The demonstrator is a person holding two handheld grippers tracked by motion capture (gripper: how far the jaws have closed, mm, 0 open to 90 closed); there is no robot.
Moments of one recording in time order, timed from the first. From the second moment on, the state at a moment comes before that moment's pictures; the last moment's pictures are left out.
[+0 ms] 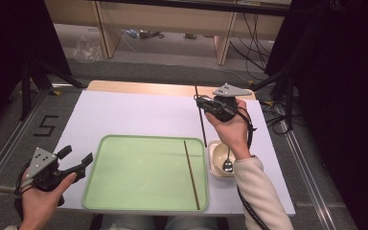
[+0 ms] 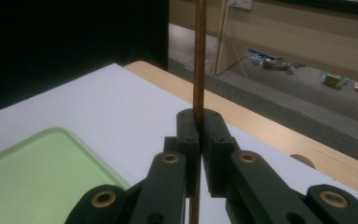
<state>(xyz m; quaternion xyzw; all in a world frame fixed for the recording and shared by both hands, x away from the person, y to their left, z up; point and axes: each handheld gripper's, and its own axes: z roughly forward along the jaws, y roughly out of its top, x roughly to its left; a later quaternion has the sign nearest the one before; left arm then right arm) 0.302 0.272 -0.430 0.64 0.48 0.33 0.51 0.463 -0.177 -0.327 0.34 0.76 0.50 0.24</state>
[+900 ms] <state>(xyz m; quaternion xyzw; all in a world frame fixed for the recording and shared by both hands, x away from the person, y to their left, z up) 0.302 0.271 -0.431 0.63 0.48 0.33 0.51 0.457 -0.178 -0.323 0.42 0.73 0.51 0.20</state>
